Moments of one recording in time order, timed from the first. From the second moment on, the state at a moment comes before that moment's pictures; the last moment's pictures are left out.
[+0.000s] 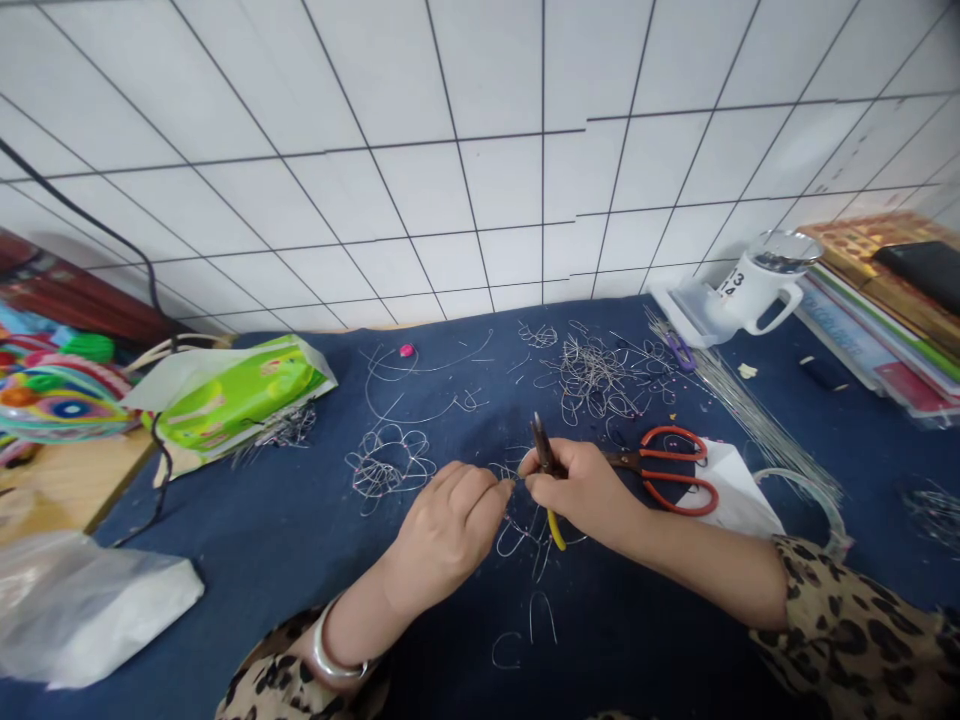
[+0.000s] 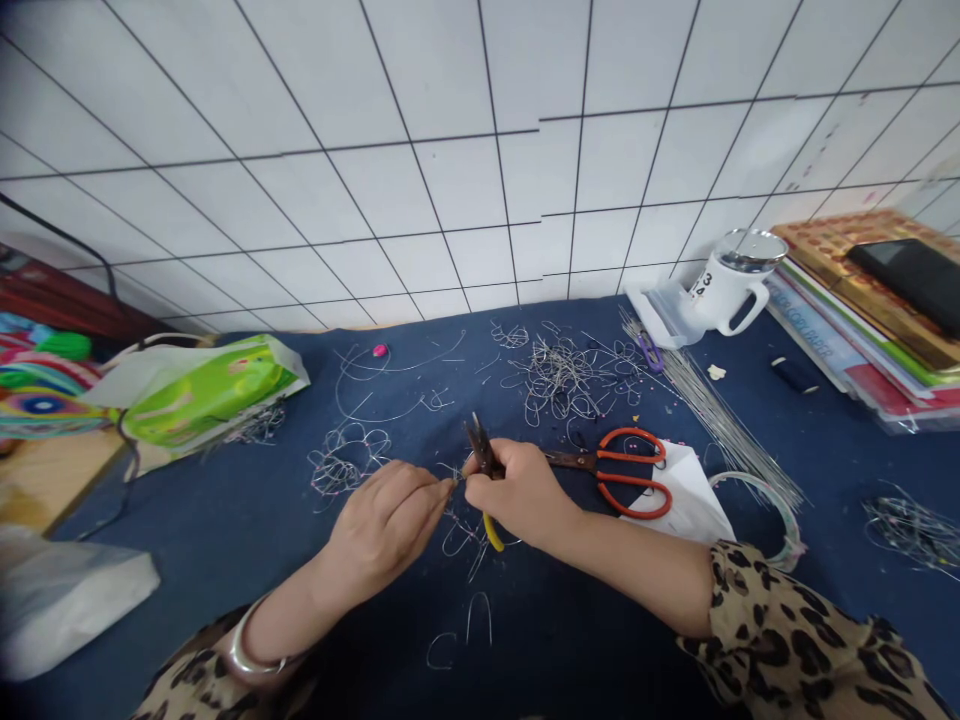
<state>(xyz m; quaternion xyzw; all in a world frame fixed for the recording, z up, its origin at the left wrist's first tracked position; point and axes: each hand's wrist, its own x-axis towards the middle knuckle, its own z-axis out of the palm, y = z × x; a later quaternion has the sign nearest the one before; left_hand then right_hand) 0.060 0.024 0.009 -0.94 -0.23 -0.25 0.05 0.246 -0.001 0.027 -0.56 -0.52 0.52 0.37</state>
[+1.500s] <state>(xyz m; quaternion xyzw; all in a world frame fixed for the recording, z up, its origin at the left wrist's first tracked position) 0.054 0.036 0.020 -0.90 -0.26 -0.31 -0.14 0.247 -0.004 0.027 -0.55 -0.59 0.48 0.35</state>
